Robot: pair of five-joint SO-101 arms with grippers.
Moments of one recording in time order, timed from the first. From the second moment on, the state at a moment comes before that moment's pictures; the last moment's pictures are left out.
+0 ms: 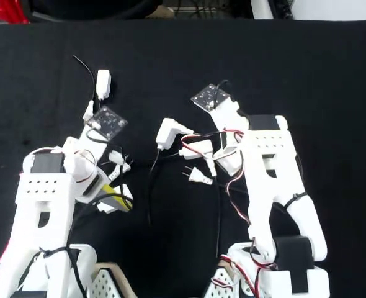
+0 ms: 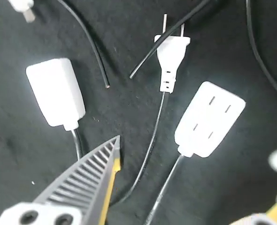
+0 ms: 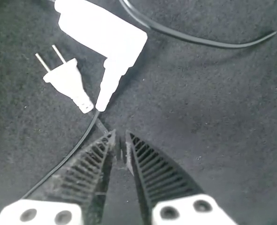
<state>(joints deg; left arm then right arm) -6.2 -39.8 49.7 70.4 -36.6 -3.0 -13.7 32.8 71.7 36.4</state>
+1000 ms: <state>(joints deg) -10.9 -46.0 55.2 77.5 -29.9 -18.8 -12.2 51.6 47.3 48.1</state>
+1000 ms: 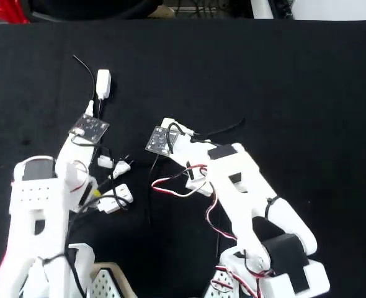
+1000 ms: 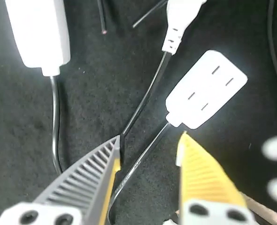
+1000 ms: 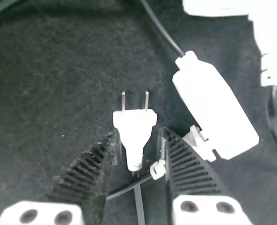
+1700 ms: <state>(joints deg) -11.8 -89.8 73.0 79.3 -30.0 -19.3 -15.4 43.2 62.1 51.6</state>
